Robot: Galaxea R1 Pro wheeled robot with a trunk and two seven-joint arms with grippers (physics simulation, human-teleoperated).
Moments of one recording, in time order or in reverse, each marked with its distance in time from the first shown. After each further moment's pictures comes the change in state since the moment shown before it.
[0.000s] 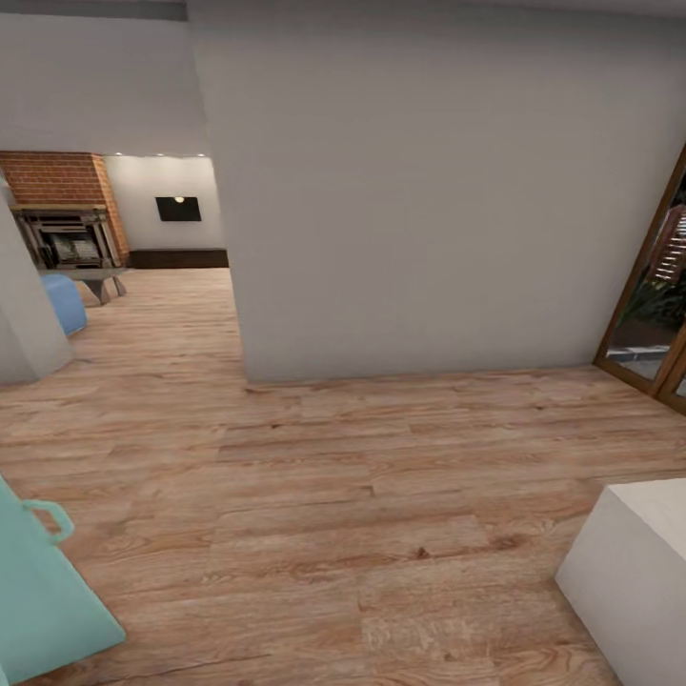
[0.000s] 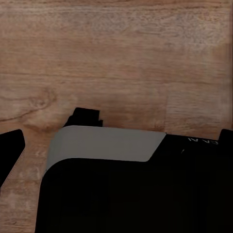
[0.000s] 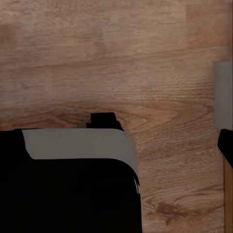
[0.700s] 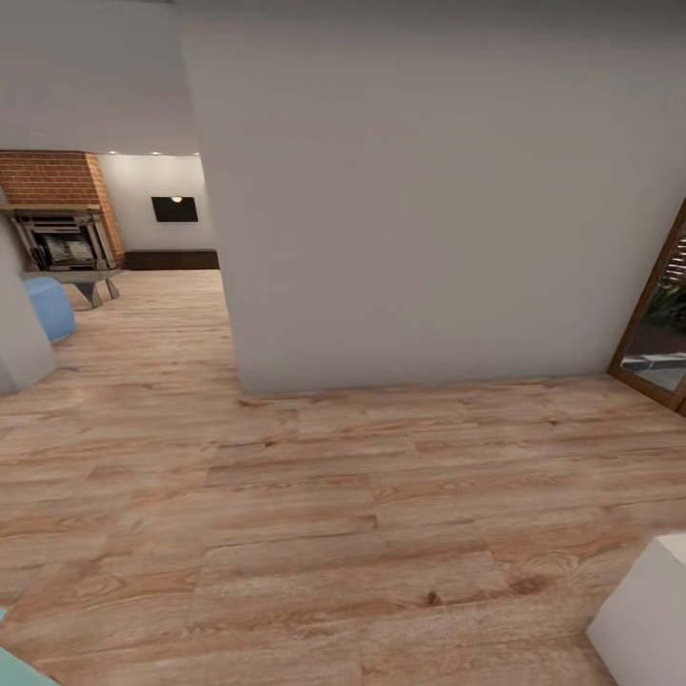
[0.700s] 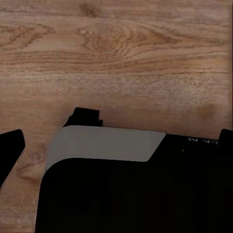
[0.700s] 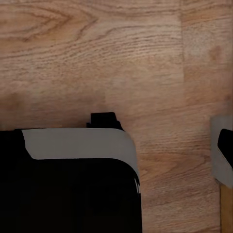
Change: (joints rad) left arm 0.000 0.000 0.000 0.000 0.000 0.000 0.000; right arm 0.000 0.000 -0.002 0.000 0.000 0.001 0.000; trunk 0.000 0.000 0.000
